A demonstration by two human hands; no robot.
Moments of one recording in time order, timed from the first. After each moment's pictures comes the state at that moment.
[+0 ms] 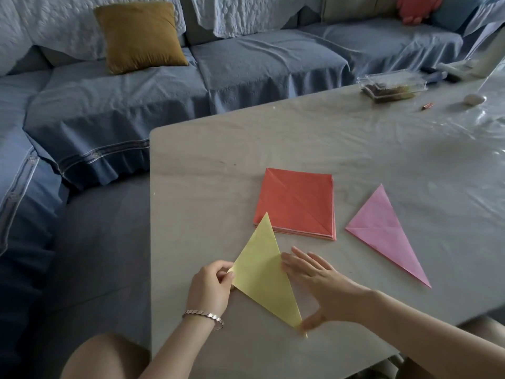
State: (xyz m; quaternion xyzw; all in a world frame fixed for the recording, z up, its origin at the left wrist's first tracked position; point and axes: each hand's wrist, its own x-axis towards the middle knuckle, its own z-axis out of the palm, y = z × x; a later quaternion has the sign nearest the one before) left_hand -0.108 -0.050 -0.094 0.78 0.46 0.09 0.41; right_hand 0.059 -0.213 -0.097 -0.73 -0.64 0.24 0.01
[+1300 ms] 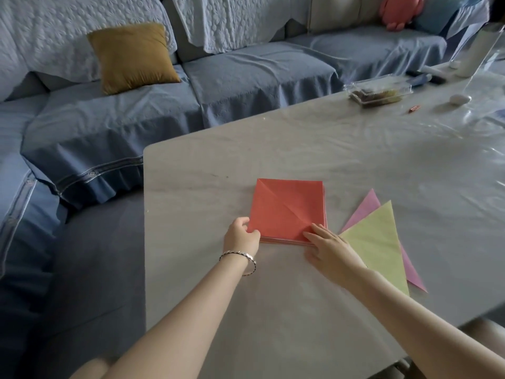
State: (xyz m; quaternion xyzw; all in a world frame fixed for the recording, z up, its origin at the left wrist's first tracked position) left_hand 0.005 -0.043 -0.060 0.74 0.47 0.08 0.47; right_hand 0.103 -0.201 -0.087 -0.88 -0.43 0.11 0.14
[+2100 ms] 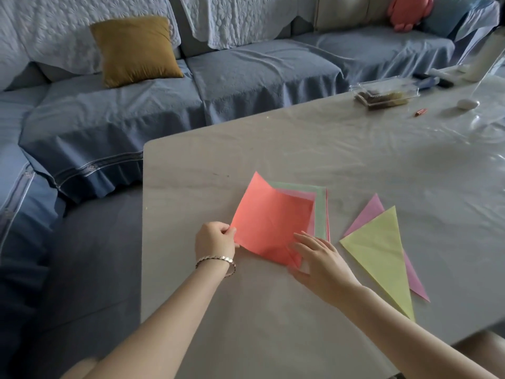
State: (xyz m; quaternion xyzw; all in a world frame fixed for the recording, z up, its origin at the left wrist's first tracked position) left_hand -0.019 -0.016 -0.057 0.74 0.51 0.15 0.41; right_hand 0.089 -0.192 -0.113 -0.83 -0.53 -0.05 0.18
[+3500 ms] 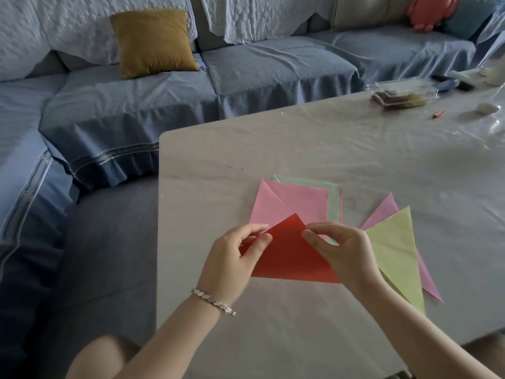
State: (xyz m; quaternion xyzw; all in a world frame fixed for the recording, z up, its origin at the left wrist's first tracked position) left_hand -0.076 -0.057 -0.013 0.83 0.26 0.22 0.44; right_hand 0.052 -0.186 -0.030 -0.74 -0.29 0.14 0.59
